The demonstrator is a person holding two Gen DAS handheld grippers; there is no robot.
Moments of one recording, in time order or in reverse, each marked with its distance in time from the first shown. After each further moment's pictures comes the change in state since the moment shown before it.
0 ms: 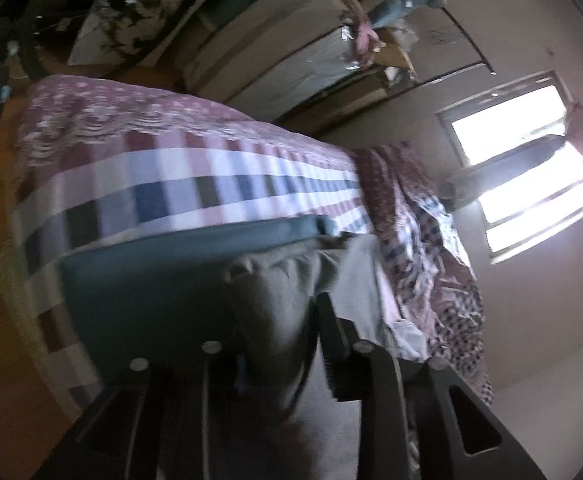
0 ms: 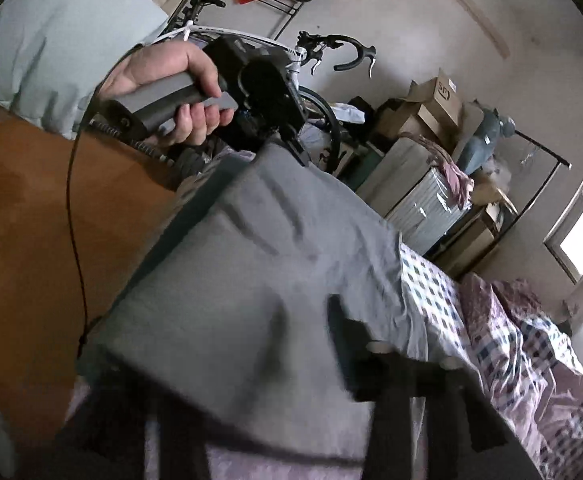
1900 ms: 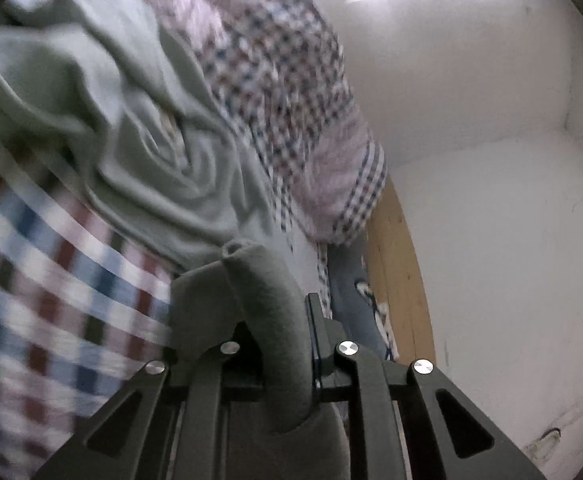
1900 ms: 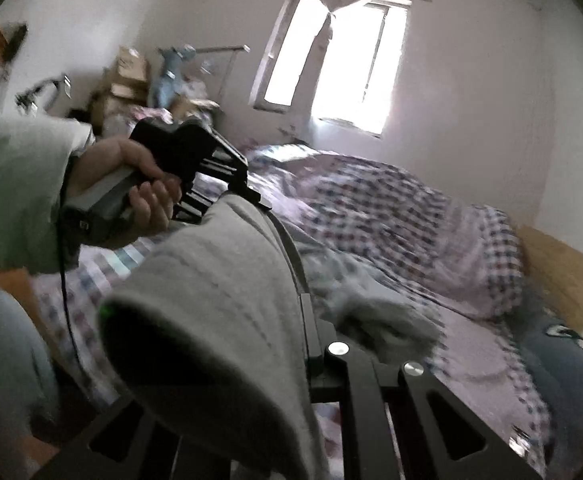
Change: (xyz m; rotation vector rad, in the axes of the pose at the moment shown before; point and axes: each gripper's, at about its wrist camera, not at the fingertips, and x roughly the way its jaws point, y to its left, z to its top) left arm 0.101 -0.408 -0.429 0.276 0.692 -0.427; right arm -0.479 0.004 -0.169 0.728 0.137 -0.749
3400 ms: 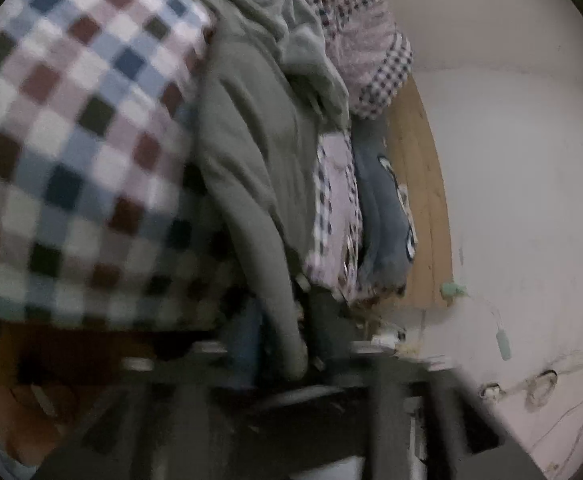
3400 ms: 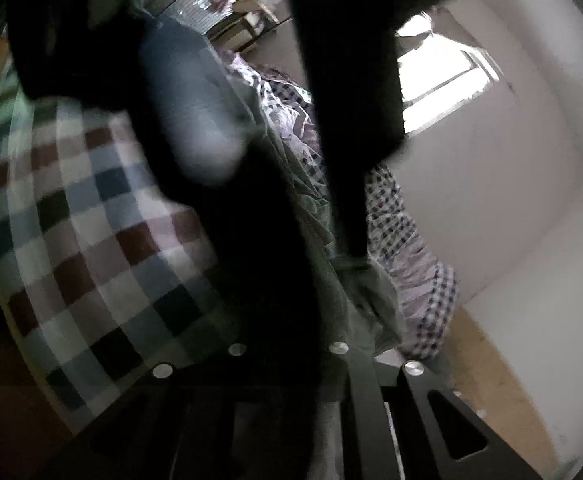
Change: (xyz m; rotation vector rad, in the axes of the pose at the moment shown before) left arm 0.002 0.060 -0.190 -0.036 0.349 0.025; right arm 0.086 0.112 -0.139 -0.537 0.203 -0.341
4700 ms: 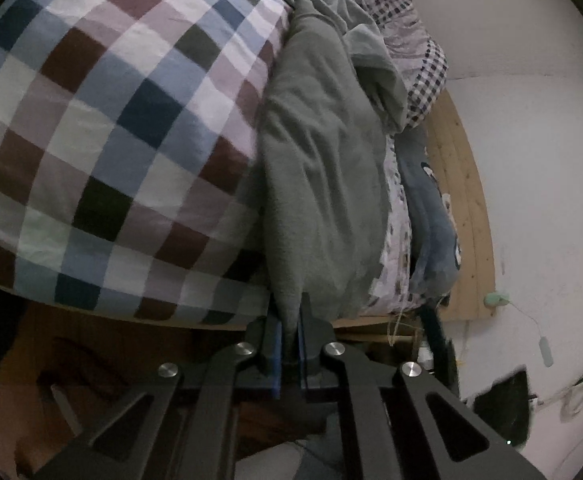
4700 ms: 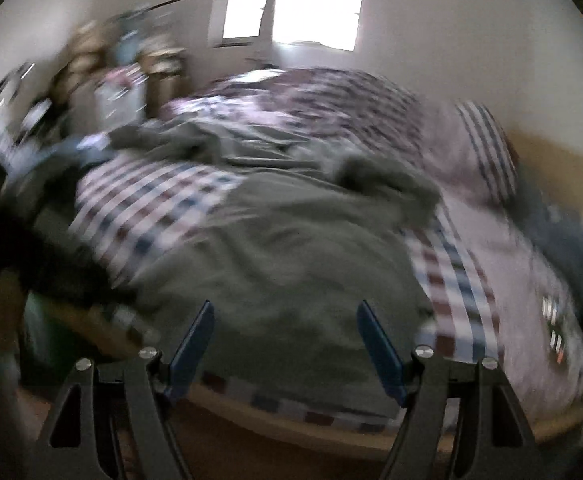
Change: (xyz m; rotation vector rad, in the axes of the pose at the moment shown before) left arm 0.014 0.064 -0.045 -0.017 -0.027 0.133; right arm -0.073 -0.093 -0.056 0.512 0.091 0.340
